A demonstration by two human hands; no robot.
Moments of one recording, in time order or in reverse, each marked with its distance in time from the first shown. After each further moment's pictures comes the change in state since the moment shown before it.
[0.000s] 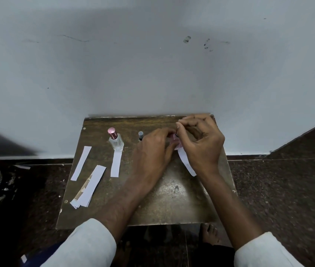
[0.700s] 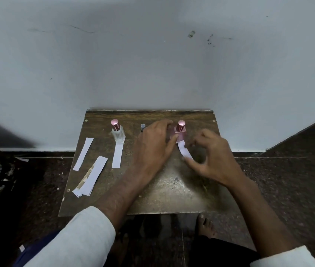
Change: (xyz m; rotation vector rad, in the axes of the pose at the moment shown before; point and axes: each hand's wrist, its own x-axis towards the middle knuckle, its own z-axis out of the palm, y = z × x) left_hand -0.005 0.000 -0.007 -0.009 0.022 0.030; right_hand -0.012 0.011 -0.065 -0.506 -0.584 -0.202
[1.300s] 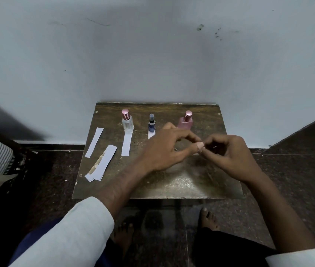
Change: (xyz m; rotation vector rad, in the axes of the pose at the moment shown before) left_hand -0.026 0.003 -0.020 -0.260 -0.413 0.155; right_hand -0.028 -0.022 -0.031 0.401 -0.149 0.202
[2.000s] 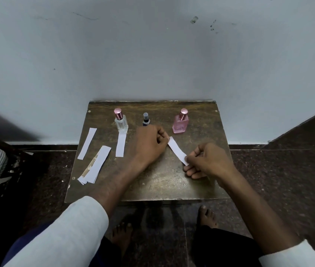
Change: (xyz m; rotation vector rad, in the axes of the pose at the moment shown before) left_hand 0.013 -0.042 0.008 0.158 0.187 -0.391; right_hand 0.014 -0.002 0.046 0.214 -0.075 0.763
